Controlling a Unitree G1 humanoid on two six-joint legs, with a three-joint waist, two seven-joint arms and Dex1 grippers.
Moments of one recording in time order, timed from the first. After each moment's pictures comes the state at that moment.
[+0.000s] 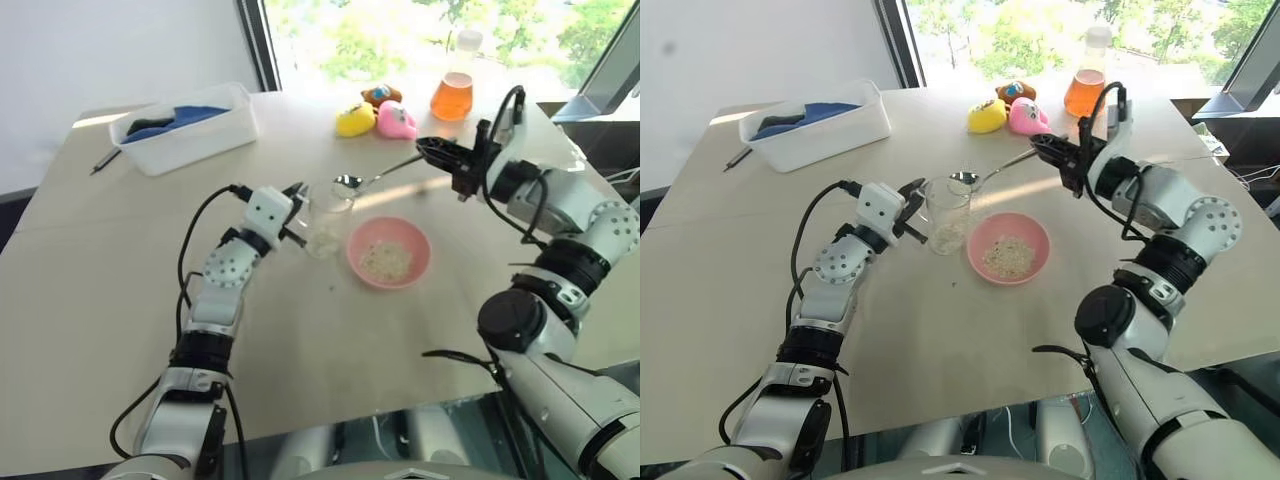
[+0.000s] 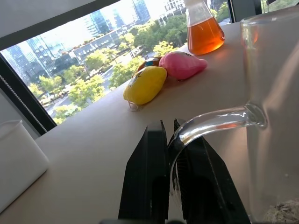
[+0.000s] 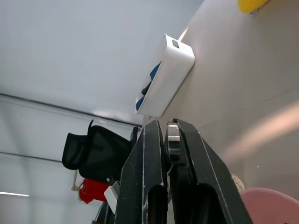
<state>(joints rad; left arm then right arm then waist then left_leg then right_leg) -0.48 0.36 -0.01 0.32 0.02 -0.25 -0.42 -1.05 -0.09 -0.98 0.22 1.31 1.61 -0.40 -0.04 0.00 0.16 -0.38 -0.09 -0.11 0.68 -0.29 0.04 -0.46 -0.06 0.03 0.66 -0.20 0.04</state>
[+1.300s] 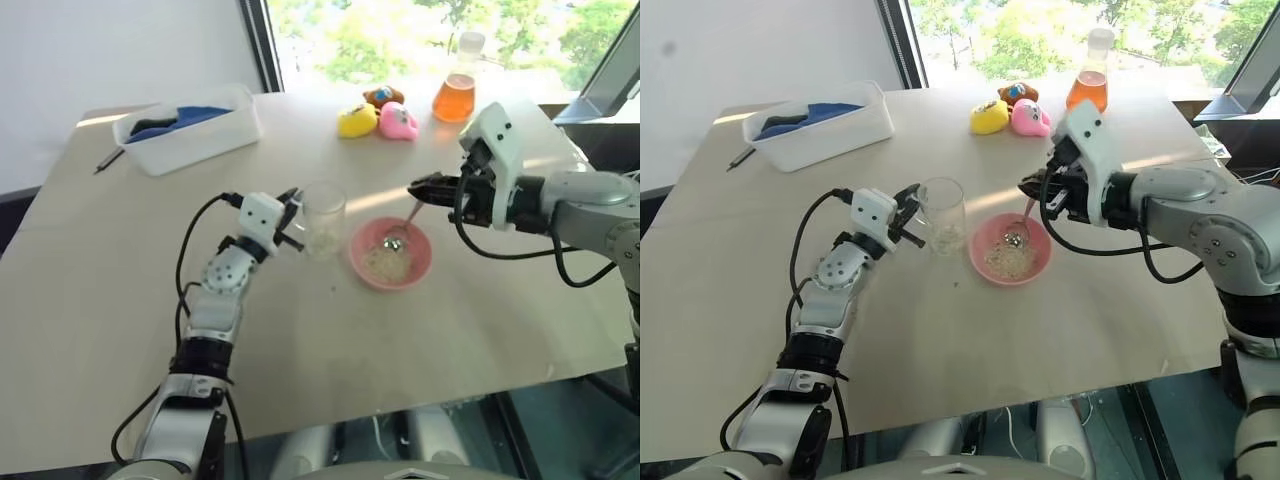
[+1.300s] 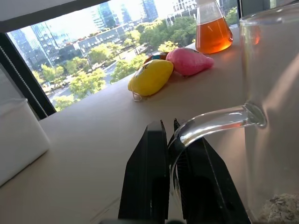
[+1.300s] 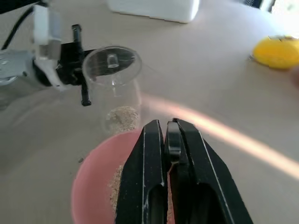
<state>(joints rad) -0.44 0.35 0.00 0.33 -0.06 -0.25 -0.42 -0.81 -0.83 0.11 -0.43 0.90 1.05 0.47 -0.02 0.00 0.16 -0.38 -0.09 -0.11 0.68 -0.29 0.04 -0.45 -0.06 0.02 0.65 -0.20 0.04</state>
